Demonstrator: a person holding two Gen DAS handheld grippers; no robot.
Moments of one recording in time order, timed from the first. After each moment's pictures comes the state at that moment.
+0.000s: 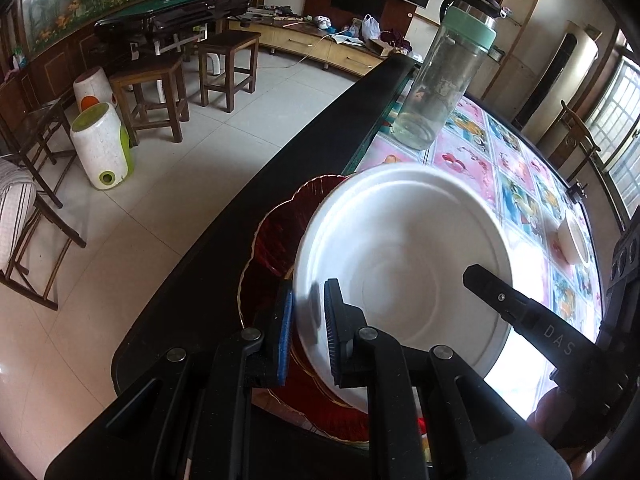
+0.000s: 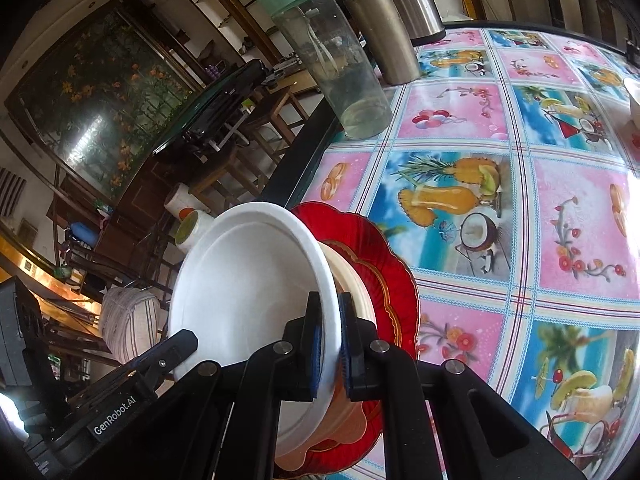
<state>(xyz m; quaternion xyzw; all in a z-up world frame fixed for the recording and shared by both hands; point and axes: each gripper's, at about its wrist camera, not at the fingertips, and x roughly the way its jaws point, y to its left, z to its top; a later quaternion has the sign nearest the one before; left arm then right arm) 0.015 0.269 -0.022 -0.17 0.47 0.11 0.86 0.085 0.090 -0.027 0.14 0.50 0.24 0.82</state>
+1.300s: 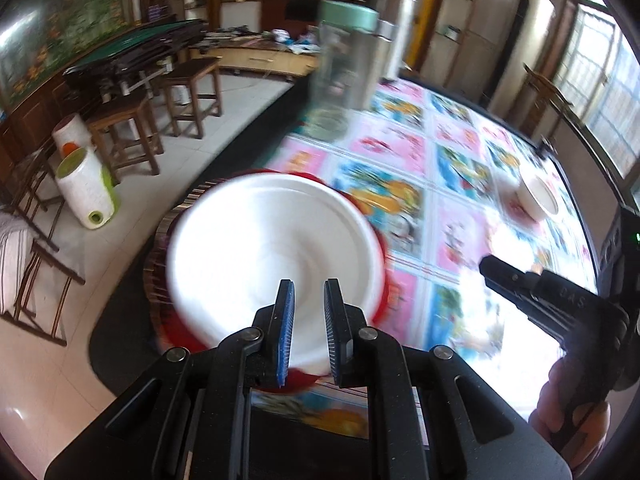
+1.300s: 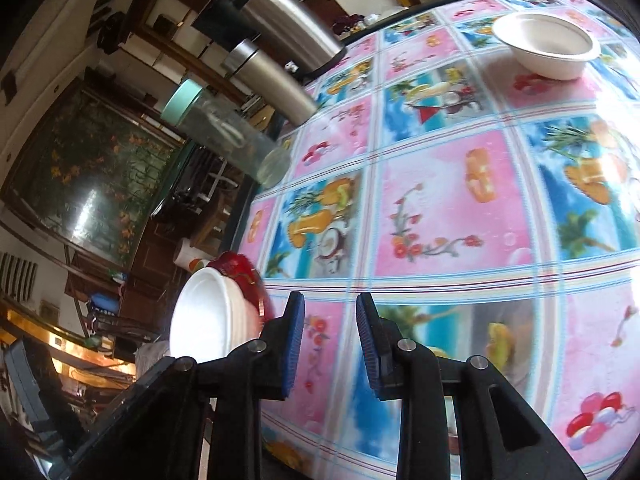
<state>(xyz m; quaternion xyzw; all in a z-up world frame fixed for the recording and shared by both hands) 0.010 0.166 0.011 -0.09 0.47 0.07 0.88 0.076 -0.070 -0.026 0.26 0.49 0.19 0.81</state>
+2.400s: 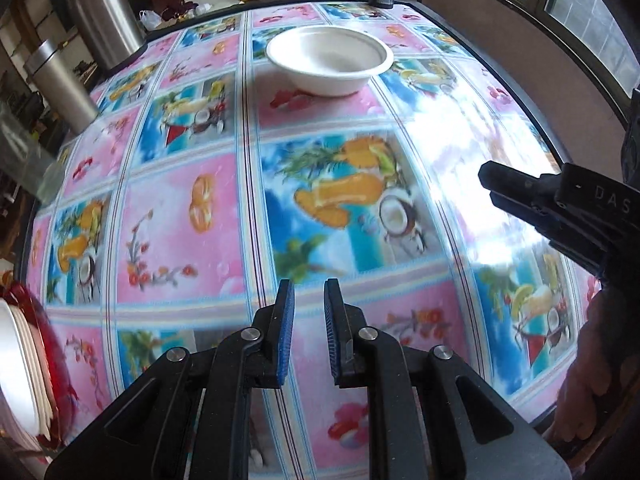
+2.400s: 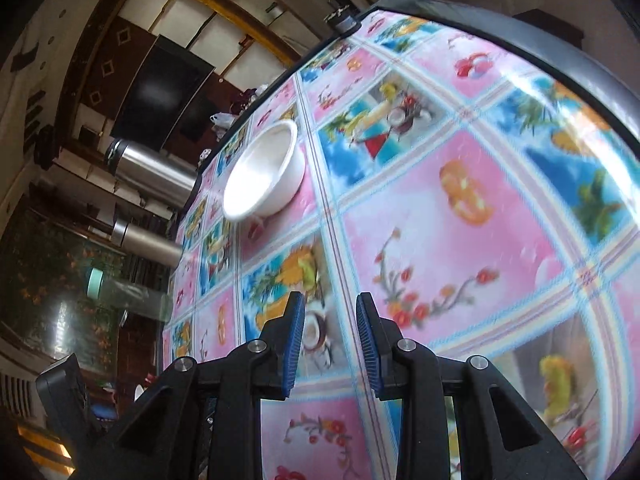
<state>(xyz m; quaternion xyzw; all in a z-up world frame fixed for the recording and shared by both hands) 0.105 -0.140 -0.033 0.10 0.55 -0.12 0.82 0.094 -0.347 -0.043 0.36 0.44 0.03 0.82</state>
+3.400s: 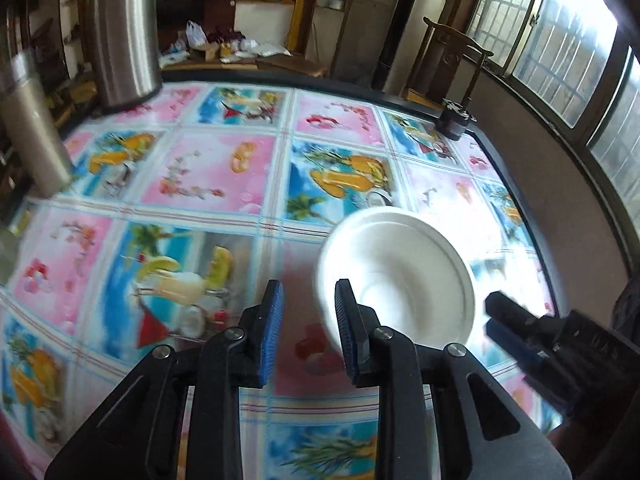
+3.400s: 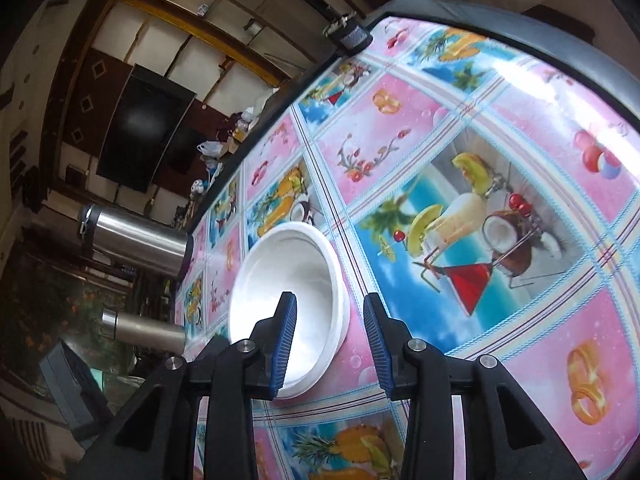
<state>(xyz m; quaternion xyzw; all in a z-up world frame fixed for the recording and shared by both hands) 0.284 -0.126 -0.033 -0.06 0.47 -0.09 0.88 0.244 -0.350 -0.052 0.41 0.43 0.00 0.81</state>
